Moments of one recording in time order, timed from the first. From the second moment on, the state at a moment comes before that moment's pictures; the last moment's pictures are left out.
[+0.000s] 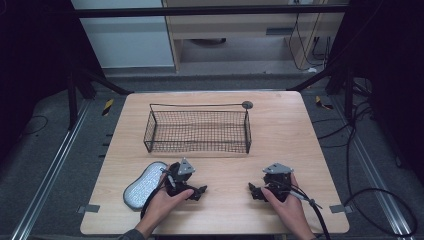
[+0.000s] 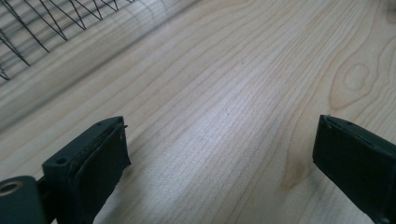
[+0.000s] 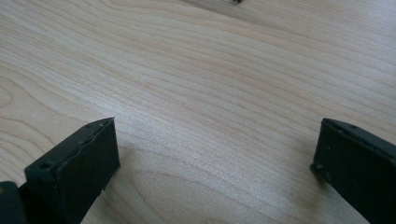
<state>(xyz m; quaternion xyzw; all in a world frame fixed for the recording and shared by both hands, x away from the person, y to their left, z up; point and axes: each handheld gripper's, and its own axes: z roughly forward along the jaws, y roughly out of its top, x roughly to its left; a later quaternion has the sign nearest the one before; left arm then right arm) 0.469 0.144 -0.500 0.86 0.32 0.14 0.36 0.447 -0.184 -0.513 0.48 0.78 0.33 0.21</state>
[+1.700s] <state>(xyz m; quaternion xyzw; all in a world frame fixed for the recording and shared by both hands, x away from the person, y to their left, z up) 0.472 0.243 -0.435 0.90 0.35 0.11 0.22 0.447 -0.185 -0.513 0.48 0.79 0.33 0.20</state>
